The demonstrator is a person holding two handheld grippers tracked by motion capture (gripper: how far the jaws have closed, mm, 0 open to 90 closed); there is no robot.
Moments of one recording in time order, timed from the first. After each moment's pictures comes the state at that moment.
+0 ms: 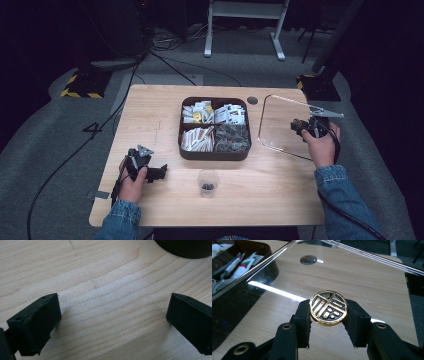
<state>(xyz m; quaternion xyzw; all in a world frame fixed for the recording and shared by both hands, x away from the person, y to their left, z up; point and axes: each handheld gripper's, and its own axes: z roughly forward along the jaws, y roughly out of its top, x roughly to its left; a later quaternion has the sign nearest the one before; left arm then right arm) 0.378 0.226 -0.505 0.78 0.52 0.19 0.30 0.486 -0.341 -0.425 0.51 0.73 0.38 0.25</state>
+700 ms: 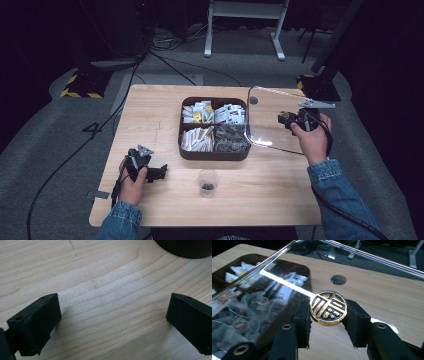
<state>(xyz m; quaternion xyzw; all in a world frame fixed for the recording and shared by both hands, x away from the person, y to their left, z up) 0.378 0.226 -0.505 0.78 0.52 0.19 0.30 0.479 -0.289 -0.382 0.46 0.75 0.41 0.23</state>
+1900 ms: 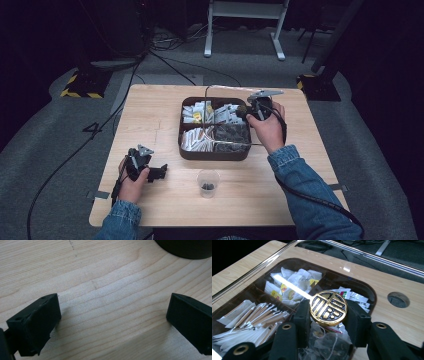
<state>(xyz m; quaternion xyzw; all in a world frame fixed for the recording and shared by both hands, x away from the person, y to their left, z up) 0.378 0.226 -0.505 0.78 0.52 0.19 0.30 0.509 -0.161 -0.378 0.42 0.79 0.41 0.18</state>
